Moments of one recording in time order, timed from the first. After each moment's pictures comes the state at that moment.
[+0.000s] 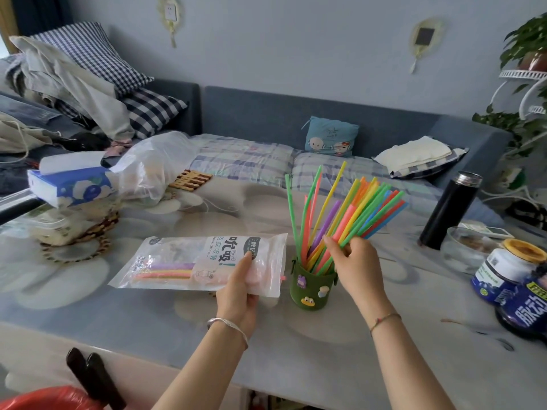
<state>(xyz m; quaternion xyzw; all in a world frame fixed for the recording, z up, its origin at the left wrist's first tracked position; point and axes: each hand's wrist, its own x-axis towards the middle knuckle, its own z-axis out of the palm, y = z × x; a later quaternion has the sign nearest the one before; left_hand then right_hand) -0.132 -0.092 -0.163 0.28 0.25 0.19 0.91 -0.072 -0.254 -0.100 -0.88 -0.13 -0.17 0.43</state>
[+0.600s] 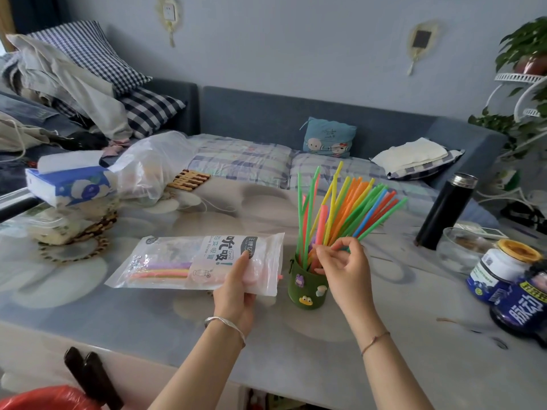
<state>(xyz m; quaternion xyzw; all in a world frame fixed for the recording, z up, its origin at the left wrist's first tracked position) -0.134 -0.092 -0.161 0.27 0.26 0.19 0.91 -0.089 -0.246 -0.120 -0.74 -0.13 -0.12 0.65</state>
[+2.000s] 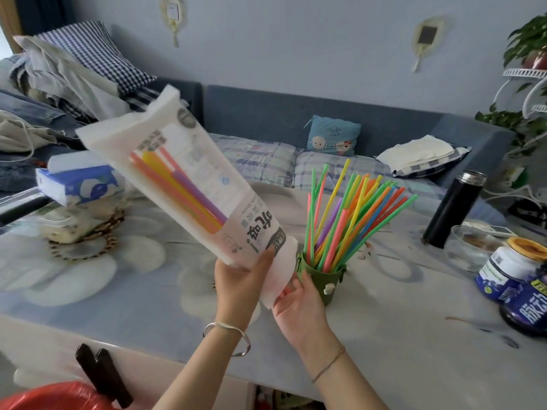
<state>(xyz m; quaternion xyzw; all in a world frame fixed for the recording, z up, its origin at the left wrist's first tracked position) -0.161 -0.092 -0.132 0.57 0.18 0.34 0.73 -0.127 -0.179 -0.150 -0.29 0.12 0.27 0.91</state>
